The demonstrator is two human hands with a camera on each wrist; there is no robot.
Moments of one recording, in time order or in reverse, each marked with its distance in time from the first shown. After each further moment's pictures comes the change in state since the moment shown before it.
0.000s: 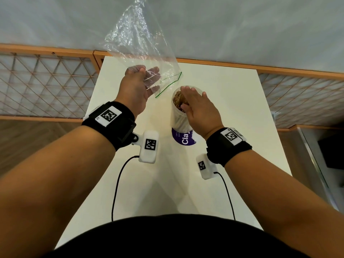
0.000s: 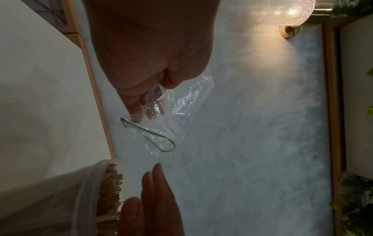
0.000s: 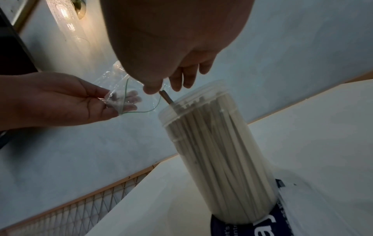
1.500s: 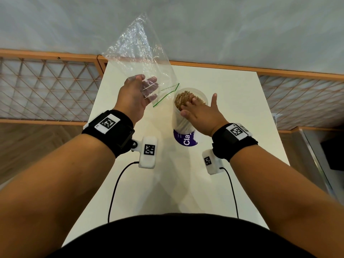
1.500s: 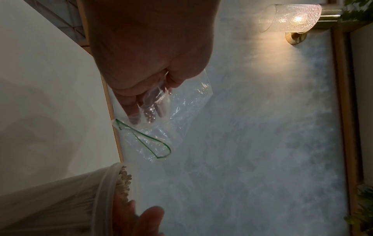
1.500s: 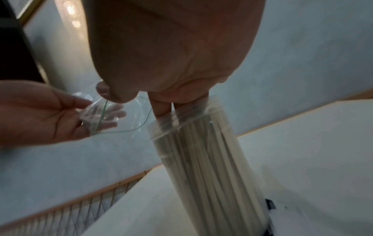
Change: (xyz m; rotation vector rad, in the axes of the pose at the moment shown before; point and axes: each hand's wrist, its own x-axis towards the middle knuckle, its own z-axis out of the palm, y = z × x) left_hand -0.012 -0.002 -0.019 -0.003 0.009 -0.037; right_hand -0.003 -0.007 -0.024 -0.171 -0.397 0.042
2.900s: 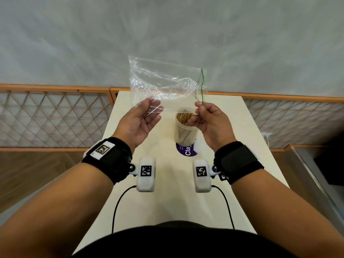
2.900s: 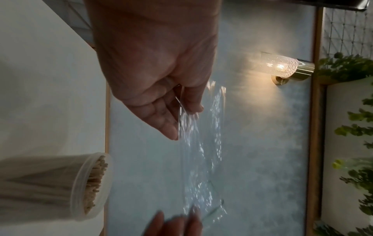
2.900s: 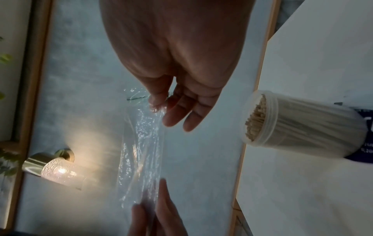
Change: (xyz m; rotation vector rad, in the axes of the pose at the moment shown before) left_hand -0.106 0.033 -0.025 -0.137 -0.300 0.001; right_hand -0.088 -0.068 -0.044 1.883 0.595 0.020
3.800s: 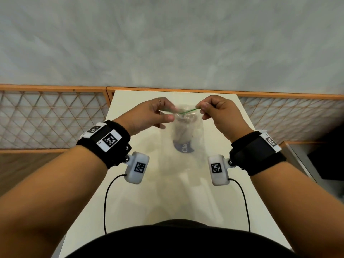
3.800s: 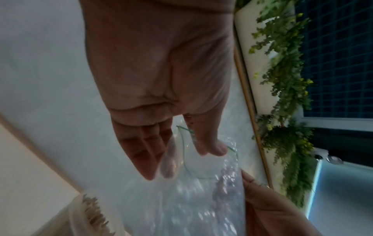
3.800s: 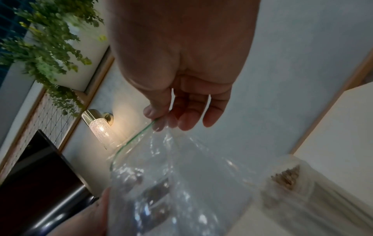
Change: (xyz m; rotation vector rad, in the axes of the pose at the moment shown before) left_hand -0.011 0.019 0.026 0.980 -0.410 0.009; right_hand -0.018 -0.050 -0.012 -0.807 -0.094 -0.208
